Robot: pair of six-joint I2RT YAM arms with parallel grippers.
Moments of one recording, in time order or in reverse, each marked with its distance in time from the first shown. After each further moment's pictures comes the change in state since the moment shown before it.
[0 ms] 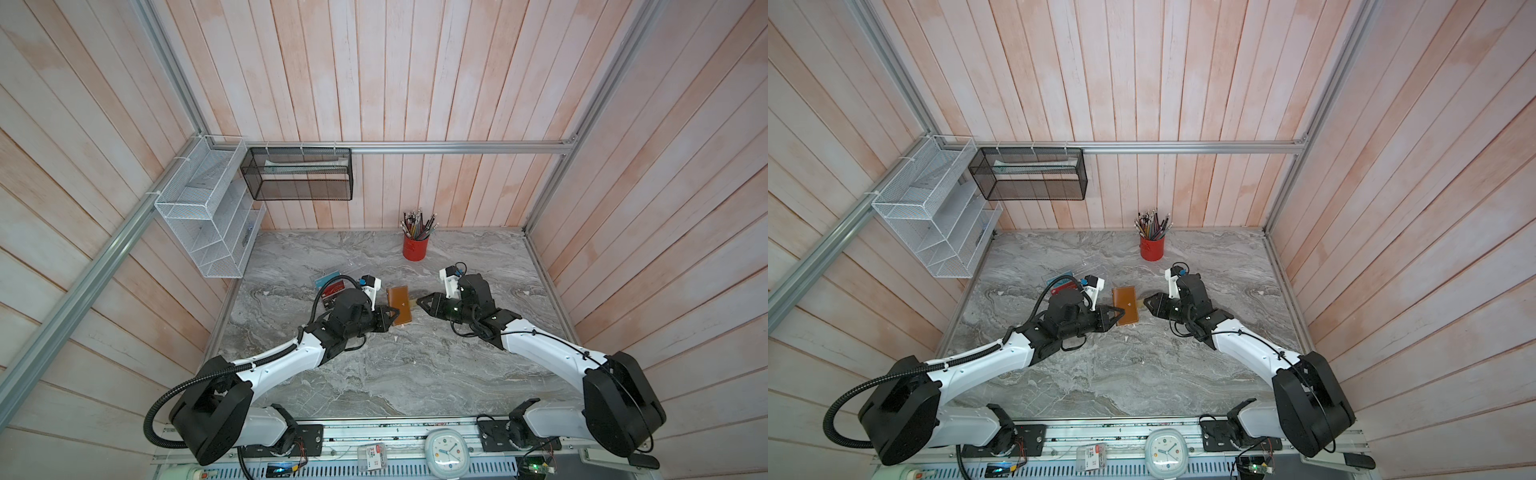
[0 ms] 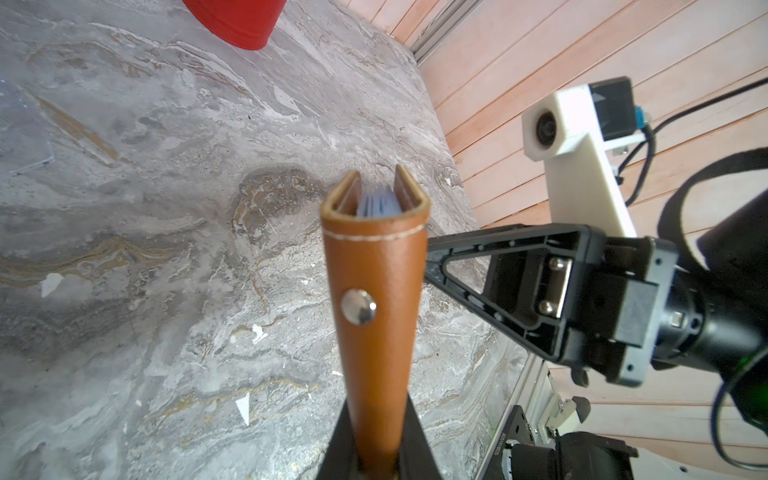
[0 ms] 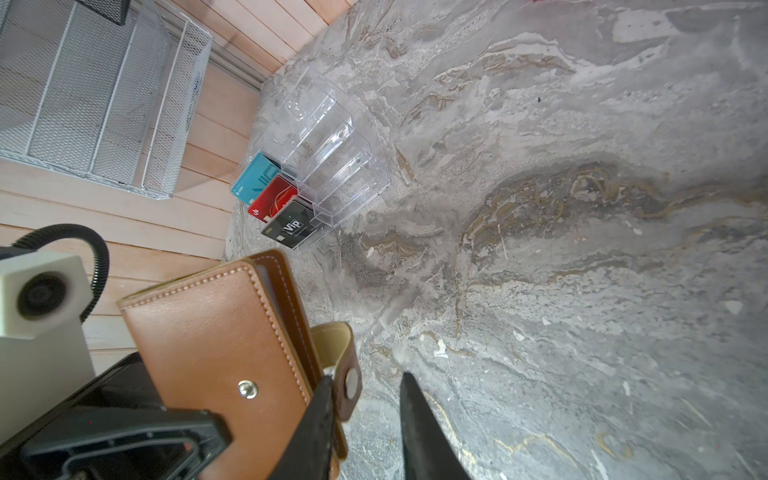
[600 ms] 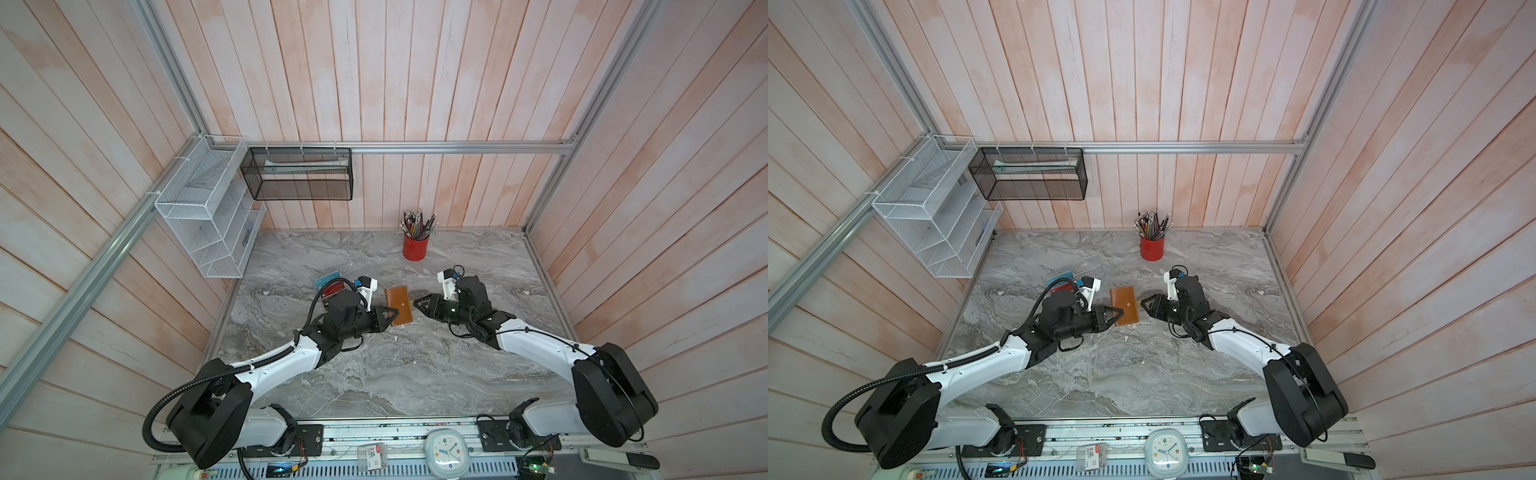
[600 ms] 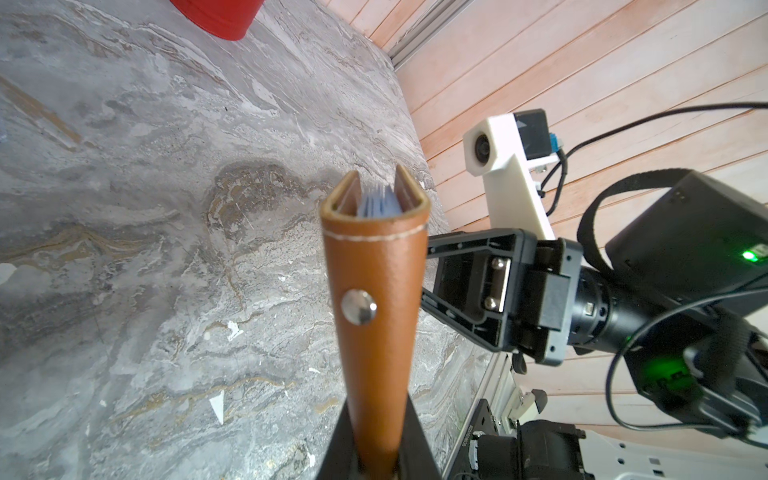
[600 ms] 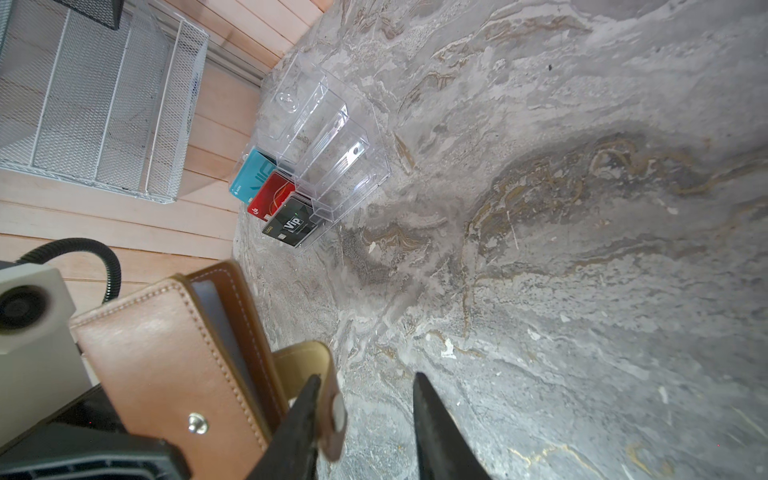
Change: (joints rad) left arm 0.035 -0.017 -0.051 0.092 0.089 -0.062; right arm 0.000 0.053 -0.027 0.073 -0.021 0.055
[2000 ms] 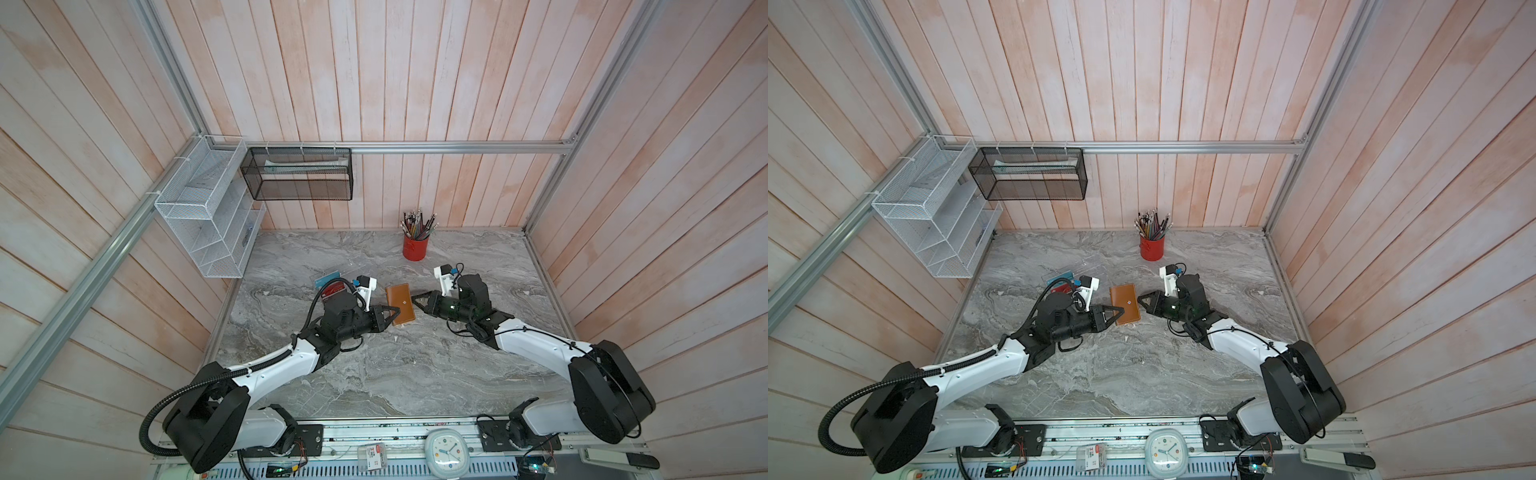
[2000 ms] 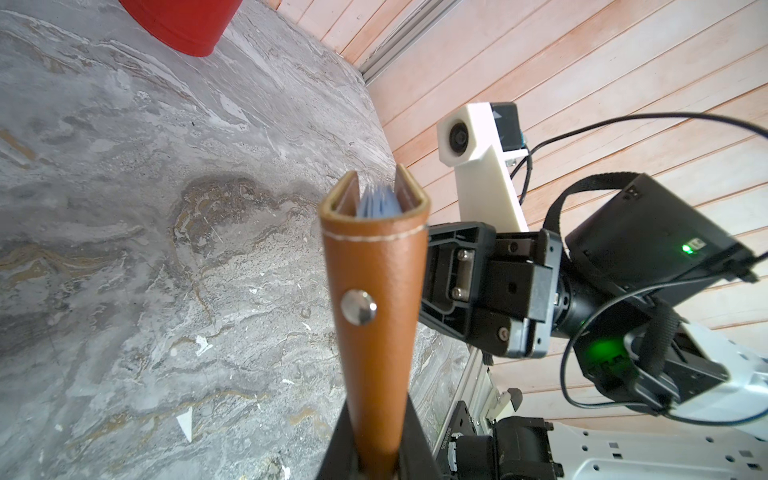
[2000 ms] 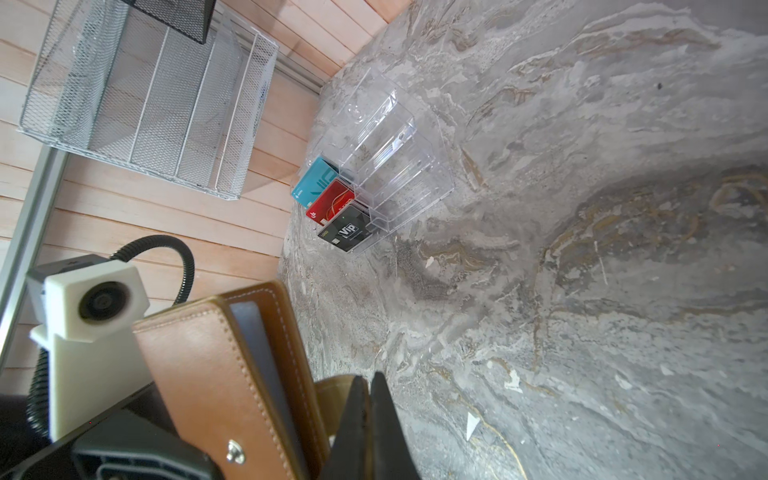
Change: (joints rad) left arm 0.001 -0.025 -0.033 0.089 0.023 -0.029; right arm -0.001 0.016 -0.007 0.155 -0.105 0.044
